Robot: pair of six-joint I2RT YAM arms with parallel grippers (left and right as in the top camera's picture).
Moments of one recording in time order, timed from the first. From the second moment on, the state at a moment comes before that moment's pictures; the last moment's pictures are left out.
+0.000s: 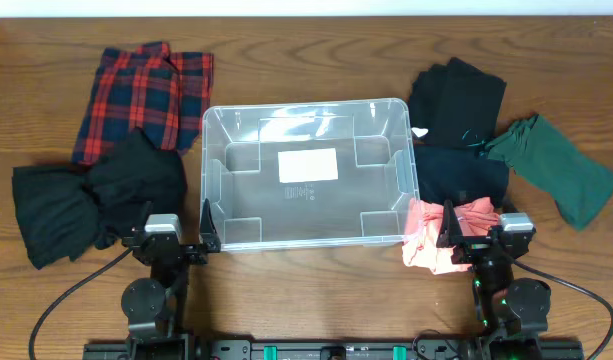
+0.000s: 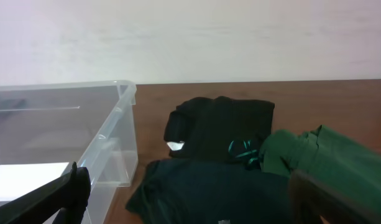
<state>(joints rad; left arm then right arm) 0.07 0.01 0.02 -0.11 0.07 -0.02 0.07 0.01 0.01 -0.07 -0.01 0.10</state>
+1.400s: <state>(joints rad) 0.07 0.01 0.02 -0.11 0.07 -0.02 0.07 0.01 0.01 -0.07 -0.01 0.10</state>
